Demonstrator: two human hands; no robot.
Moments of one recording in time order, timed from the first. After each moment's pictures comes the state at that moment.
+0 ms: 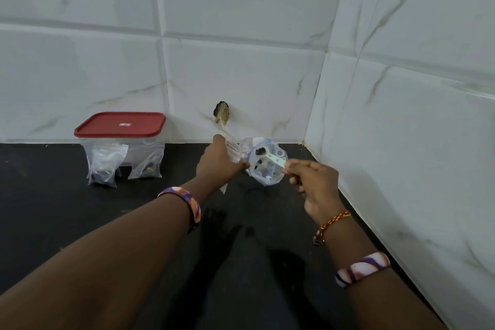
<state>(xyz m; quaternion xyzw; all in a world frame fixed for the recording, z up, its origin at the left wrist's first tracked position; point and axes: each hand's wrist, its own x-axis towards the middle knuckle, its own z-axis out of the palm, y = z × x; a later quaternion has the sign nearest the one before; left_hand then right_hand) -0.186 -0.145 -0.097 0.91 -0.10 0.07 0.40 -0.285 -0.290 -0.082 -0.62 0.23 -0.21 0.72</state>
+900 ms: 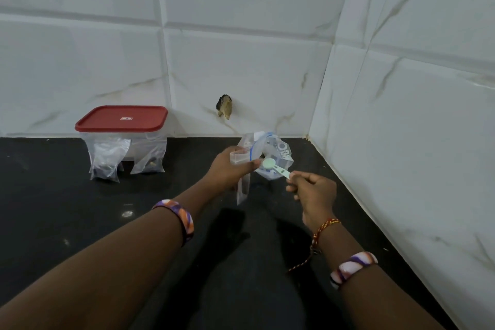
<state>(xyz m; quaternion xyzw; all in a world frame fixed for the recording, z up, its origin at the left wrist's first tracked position) -0.199 -0.140 -0.112 0.80 -0.13 -0.08 0.58 -0.262 -0.298 -0.135 -0.65 0.29 -0.24 0.66</state>
